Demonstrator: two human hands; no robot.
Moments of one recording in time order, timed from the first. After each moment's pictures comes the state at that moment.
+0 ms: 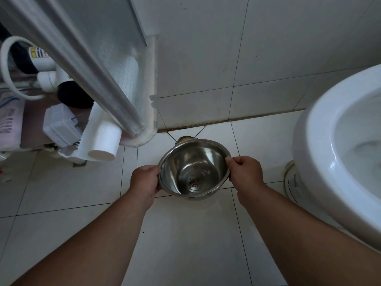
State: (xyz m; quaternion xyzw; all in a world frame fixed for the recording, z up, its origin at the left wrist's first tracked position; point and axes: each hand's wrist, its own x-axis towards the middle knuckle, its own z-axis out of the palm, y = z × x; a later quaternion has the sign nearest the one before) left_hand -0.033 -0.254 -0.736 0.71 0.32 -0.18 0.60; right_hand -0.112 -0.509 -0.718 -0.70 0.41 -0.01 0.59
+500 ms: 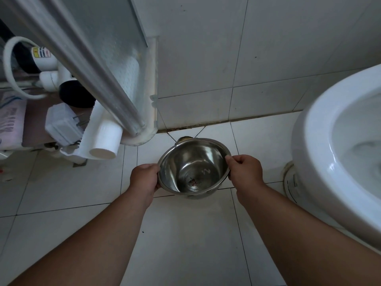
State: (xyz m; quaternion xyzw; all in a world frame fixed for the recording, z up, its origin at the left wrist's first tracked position) left_hand -0.032 -0.254 -0.732 0.73 0.31 -0.17 0.59; right_hand -0.112 -0.508 -0.711 -0.69 0.41 -0.02 0.59
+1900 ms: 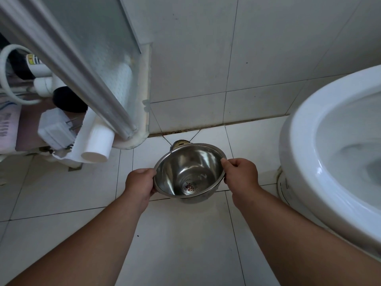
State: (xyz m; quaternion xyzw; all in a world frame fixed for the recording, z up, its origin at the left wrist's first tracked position) left_hand -0.037 -0.258 -0.731 0.73 0.31 -0.17 0.58; right_hand -0.118 -0.513 -0.704 -0.69 0.41 -0.01 0.60
